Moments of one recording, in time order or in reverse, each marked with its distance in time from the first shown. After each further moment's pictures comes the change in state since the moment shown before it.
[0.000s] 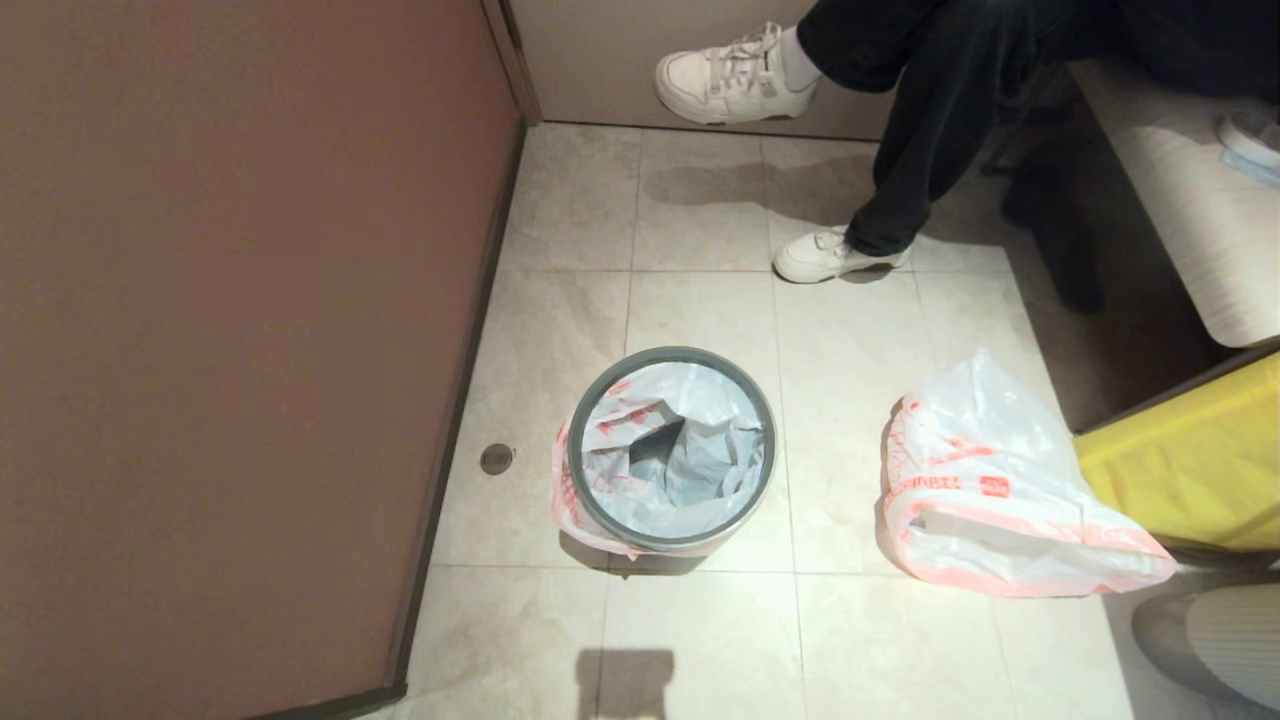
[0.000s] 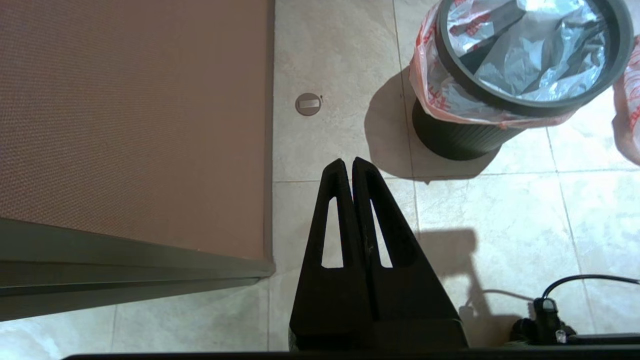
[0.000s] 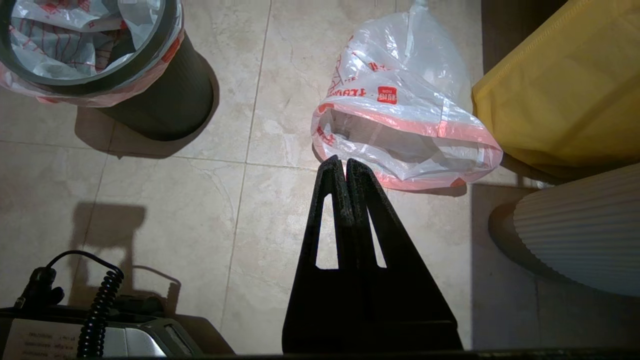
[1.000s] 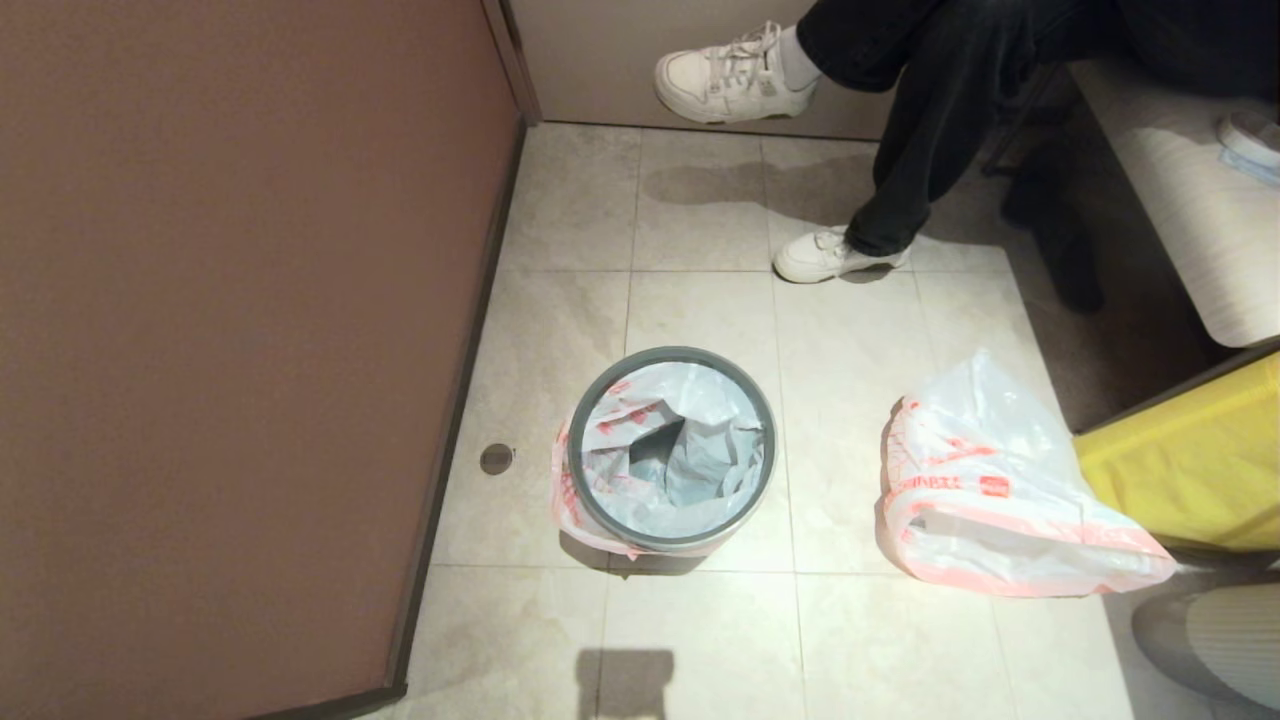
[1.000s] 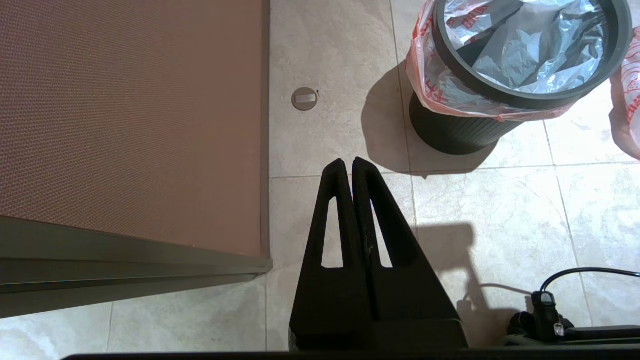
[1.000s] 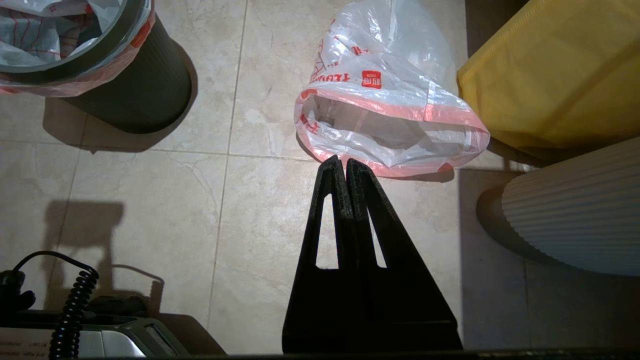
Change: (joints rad) left arm 0.000 0.000 0.015 -0.005 -0.012 0.000; right arm 0.002 0.000 0.076 -0.052 -0.051 -0.001
